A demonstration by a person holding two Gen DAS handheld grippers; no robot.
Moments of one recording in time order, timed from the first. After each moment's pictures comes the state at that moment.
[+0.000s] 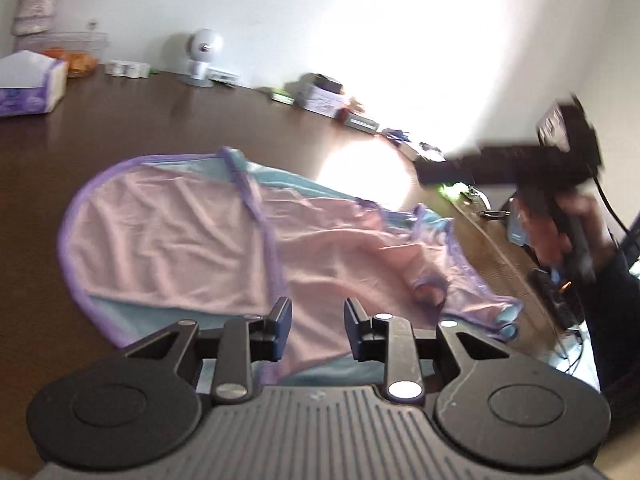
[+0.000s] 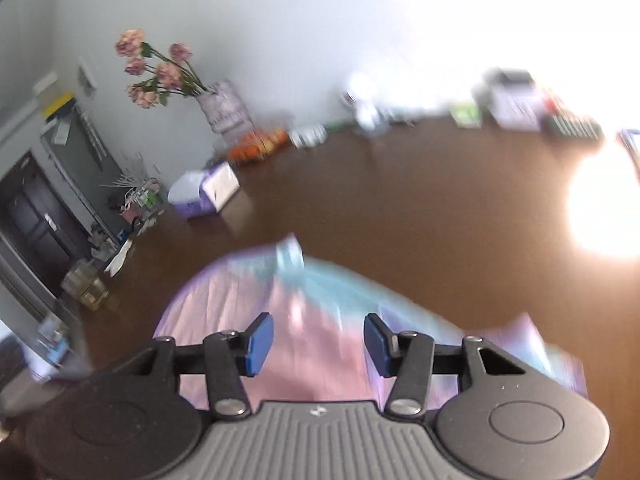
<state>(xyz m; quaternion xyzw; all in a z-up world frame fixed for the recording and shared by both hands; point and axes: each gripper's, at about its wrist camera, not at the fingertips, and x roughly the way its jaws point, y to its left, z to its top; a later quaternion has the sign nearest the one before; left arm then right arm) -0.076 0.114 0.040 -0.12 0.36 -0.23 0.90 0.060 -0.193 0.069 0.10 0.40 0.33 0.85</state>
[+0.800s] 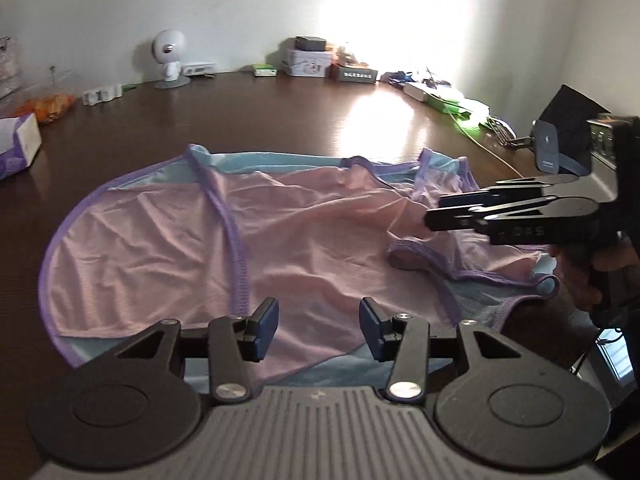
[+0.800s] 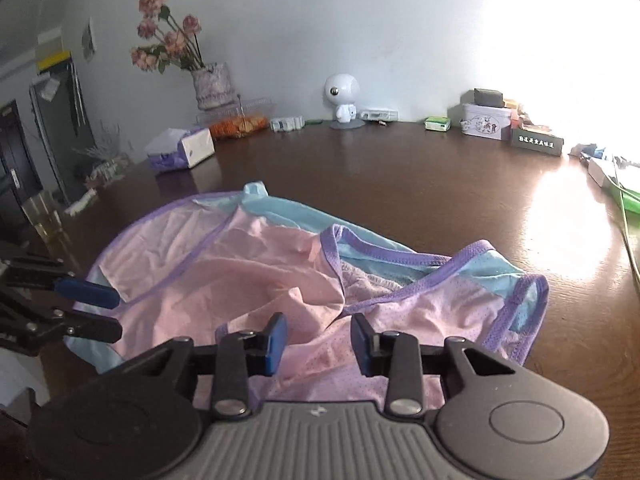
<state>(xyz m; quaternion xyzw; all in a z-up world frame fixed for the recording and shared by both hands) -0.086 0.059 0.041 0.01 0.38 -0.14 0.91 -0.007 -0.201 0.010 0.00 0.32 0.29 0.90</state>
